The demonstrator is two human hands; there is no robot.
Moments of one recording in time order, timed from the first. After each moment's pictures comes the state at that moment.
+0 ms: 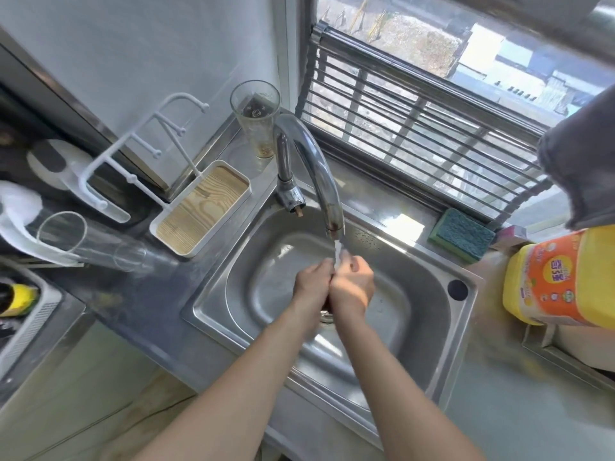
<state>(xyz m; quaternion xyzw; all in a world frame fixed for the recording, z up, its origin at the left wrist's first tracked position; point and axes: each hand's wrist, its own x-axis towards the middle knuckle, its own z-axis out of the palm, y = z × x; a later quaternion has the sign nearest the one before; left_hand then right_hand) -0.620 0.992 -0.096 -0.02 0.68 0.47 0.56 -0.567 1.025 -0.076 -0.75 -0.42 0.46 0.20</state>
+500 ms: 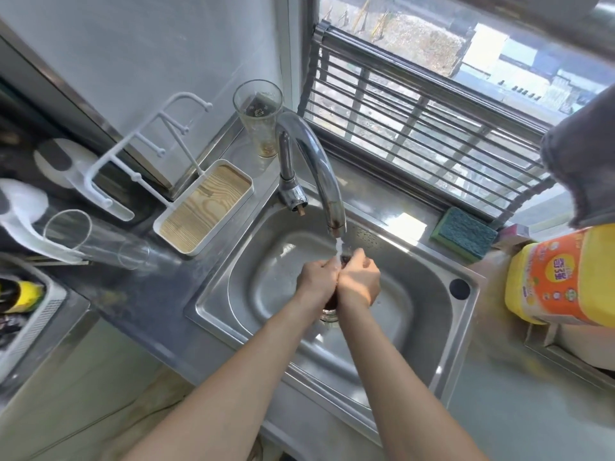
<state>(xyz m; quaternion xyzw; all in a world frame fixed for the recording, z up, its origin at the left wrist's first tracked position) -0.622 0.999 -0.087 0.05 0.73 0.40 0.55 -0.566 1.041 -0.073 -0.79 -0.35 0.47 0.18</state>
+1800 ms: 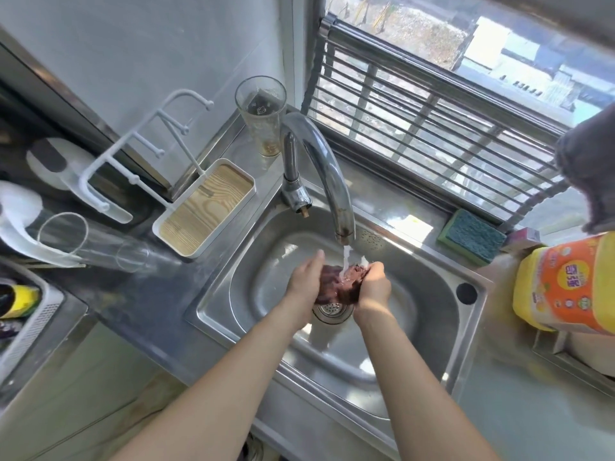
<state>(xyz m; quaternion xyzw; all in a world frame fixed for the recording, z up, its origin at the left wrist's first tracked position) -0.643 0.990 -0.081 -0.01 0.68 0.45 0.58 -0.555 1.049 -0.089 -0.75 -0.17 0.59 0.23</state>
